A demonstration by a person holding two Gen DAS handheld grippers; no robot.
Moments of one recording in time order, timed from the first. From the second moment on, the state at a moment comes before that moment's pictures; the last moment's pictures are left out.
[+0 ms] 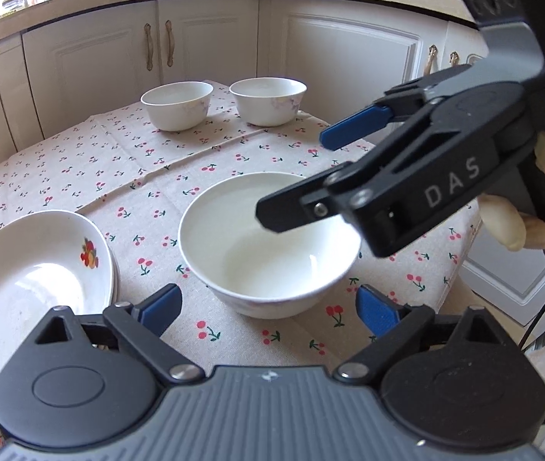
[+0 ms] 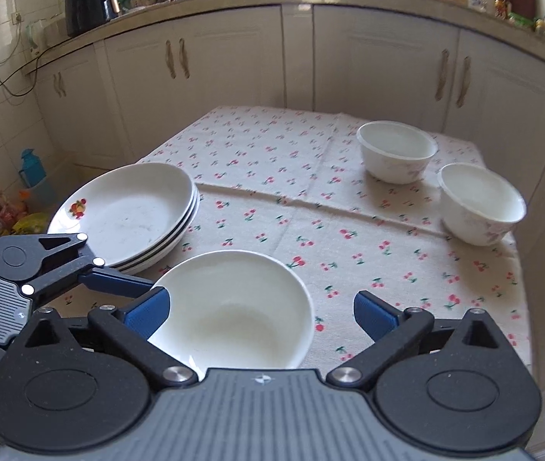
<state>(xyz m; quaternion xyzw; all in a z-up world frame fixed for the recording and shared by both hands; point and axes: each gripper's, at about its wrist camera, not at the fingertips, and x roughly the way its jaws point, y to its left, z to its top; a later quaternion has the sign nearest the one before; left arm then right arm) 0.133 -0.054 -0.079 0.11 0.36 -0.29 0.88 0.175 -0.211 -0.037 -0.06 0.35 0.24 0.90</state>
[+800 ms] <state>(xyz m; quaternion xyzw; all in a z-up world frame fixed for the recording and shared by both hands) 0.180 -0.057 -0.016 0.10 0.34 -0.30 0.88 0.171 -0.273 -0.034 -0.06 0.32 0.12 0.94</state>
